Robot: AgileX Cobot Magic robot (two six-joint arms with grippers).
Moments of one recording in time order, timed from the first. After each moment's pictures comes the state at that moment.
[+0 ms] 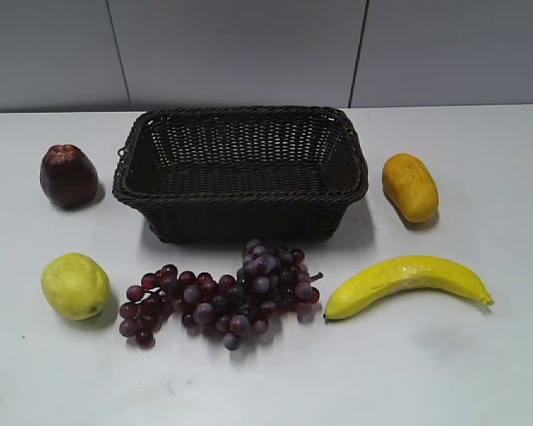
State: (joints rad) left arm 0.04 0.00 -0.48 0.01 1.09 0.01; right arm 0.08 -0.01 -0.51 0.10 1.04 -0.04
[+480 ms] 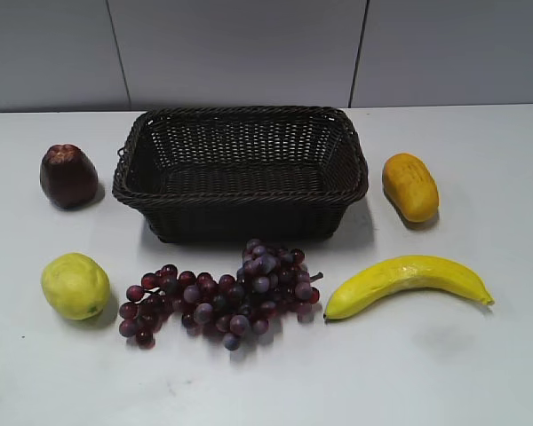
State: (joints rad) left arm 0.04 0.00 -0.48 0.01 1.09 0.01; right arm 0.08 -0.01 -0.51 0.10 1.04 -0.04
